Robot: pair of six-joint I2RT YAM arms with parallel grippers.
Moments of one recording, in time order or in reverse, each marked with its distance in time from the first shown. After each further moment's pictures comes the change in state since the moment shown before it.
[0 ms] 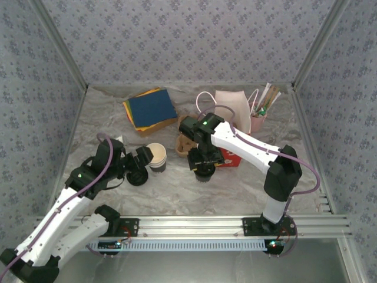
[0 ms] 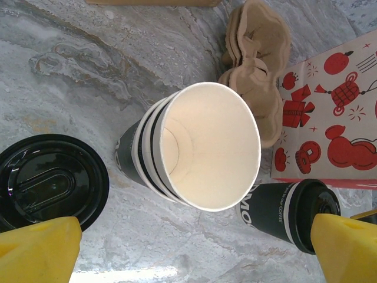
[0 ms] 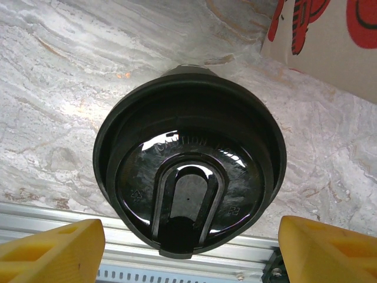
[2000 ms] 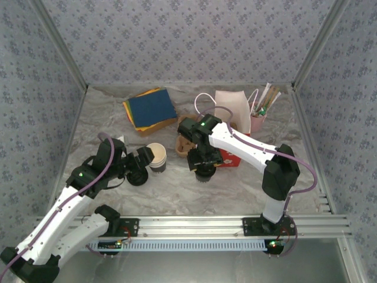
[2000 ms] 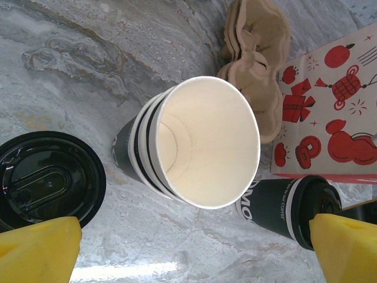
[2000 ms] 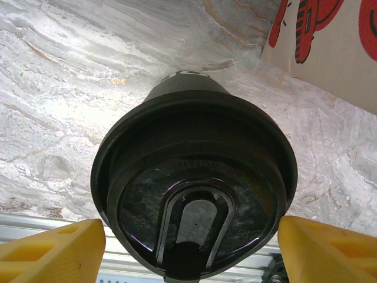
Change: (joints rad) left arm 0.000 0.013 0.000 0.003 0.015 0.007; right arm 0.006 0.020 -0.013 0.021 0.012 0.001
